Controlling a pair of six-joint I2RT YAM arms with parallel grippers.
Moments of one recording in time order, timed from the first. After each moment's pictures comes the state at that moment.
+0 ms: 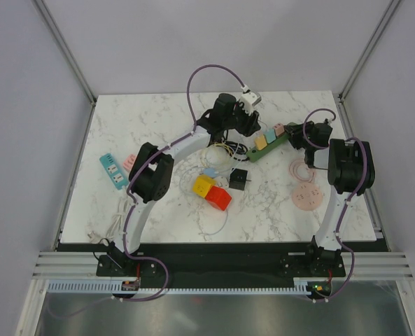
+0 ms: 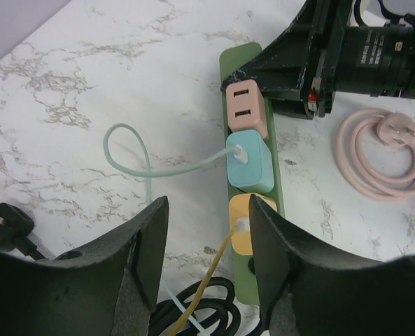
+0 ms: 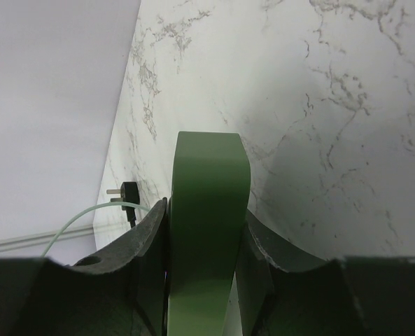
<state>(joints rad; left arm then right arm) -0.65 2.30 1.90 0.05 0.34 0.06 -0.14 2.13 1.02 0.72 -0.29 1.08</state>
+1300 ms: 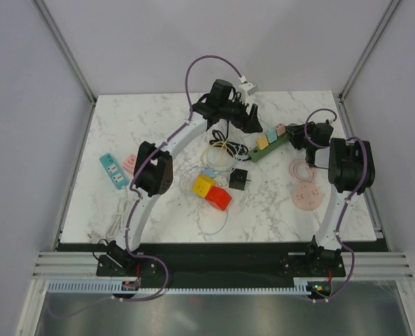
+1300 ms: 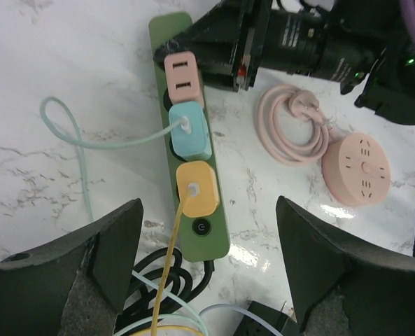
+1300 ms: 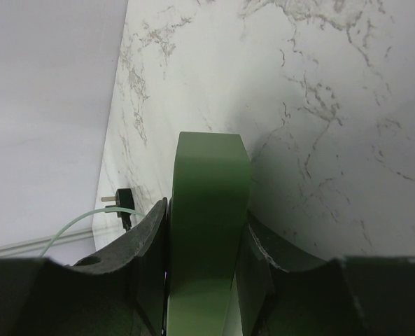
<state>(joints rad) -0.59 2.42 2.28 -0.35 0.66 -0.06 -0.15 2.14 1.04 0.69 -0.30 1.09</state>
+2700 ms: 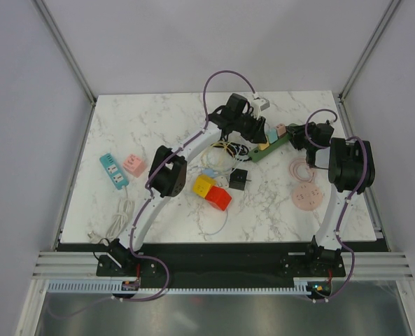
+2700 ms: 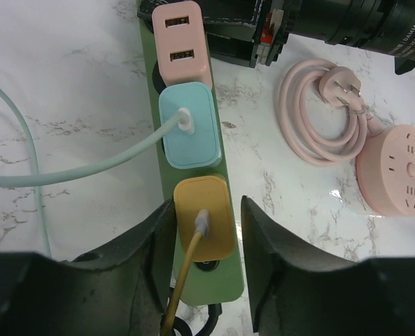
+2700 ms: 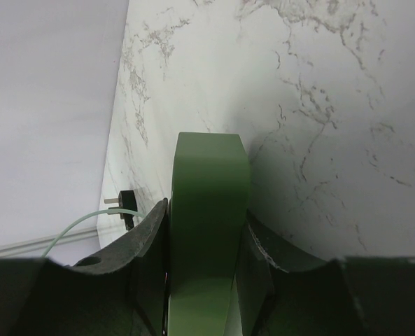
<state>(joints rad) -0.67 2.62 2.42 -0.41 0.59 -0.06 -0.15 2.16 1.04 0.71 -0.31 1.10</state>
